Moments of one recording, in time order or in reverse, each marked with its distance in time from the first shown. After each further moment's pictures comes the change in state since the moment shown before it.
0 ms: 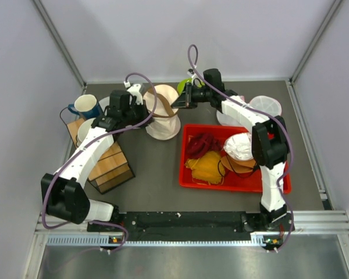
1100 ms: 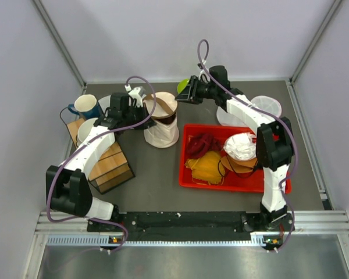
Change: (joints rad) left arm 0.040 0.063 -0.055 0.074 0.146 -0.039; right arm -0.023 -0.059 -0.031 0.024 0.137 0.078
